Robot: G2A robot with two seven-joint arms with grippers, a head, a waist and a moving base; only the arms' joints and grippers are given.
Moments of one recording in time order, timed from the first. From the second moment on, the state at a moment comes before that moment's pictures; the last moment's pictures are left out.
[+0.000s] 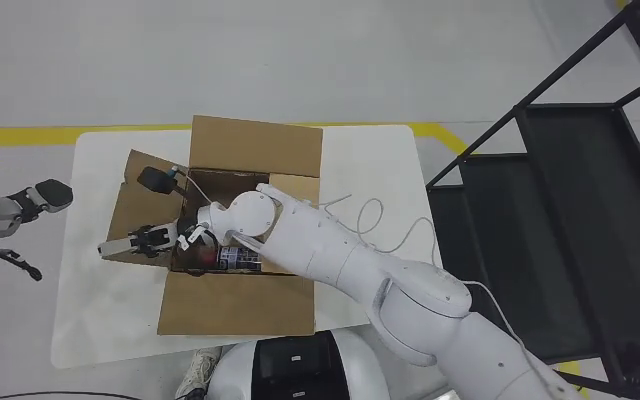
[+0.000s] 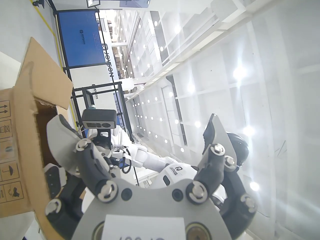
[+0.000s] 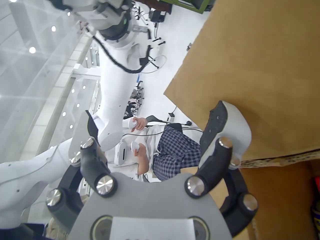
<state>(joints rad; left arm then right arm) 1.28 -0.85 -1.81 -1.24 -1.04 -0.19 -1.32 -0.50 -1.85 0.40 -0.66 0.35 -0.37 0.71</state>
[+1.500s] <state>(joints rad) 1.06 -0.91 -1.37 -1.07 -0.51 -0.23 -1.09 -1.20 -1.45 1.25 -1.60 0.16 -0.38 0.87</state>
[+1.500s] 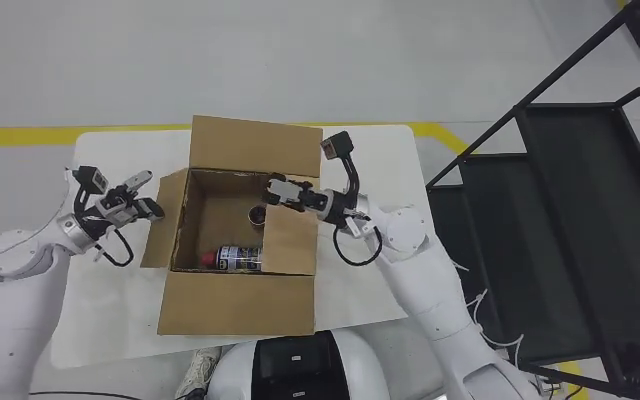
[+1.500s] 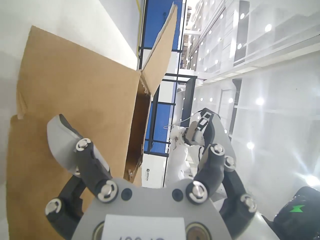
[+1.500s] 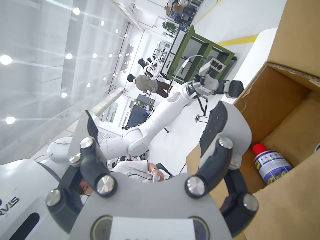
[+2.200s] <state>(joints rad) 1.12 -0.90 -1.37 -1.21 -0.49 -0.22 -1.28 -1.29 -1.41 1.29 -1.63 0.13 -0.33 0.86</state>
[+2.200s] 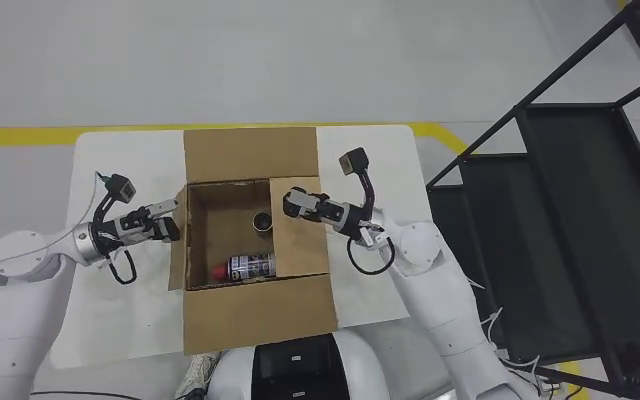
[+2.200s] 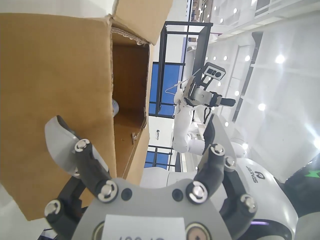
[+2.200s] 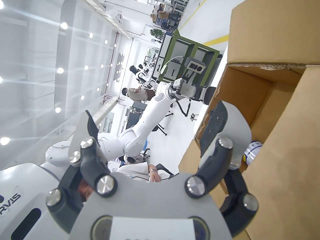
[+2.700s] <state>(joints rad) 1.05 -0.91 -1.33 -1.19 -0.52 -0.21 -1.28 -1.34 -1.38 1.33 -1.66 0.12 -0.32 0.85</state>
